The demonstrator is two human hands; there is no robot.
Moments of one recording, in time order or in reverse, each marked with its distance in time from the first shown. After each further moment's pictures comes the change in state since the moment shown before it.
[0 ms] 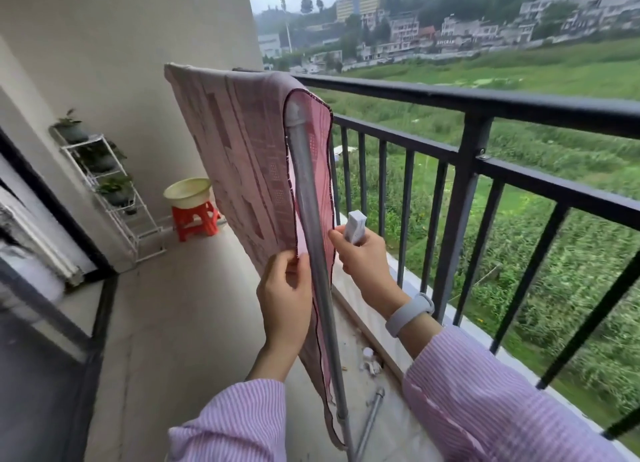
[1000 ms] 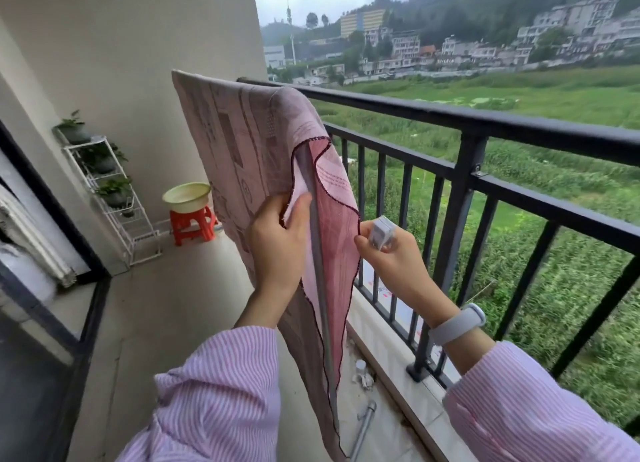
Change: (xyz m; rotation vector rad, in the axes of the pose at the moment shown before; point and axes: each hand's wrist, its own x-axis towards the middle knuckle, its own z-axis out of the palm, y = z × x) left_hand 0.054 0.059 -0.008 -0.088 0.107 0.167; right_hand -0.011 -0.039 -0.043 -0.358 -0.132 -0.352
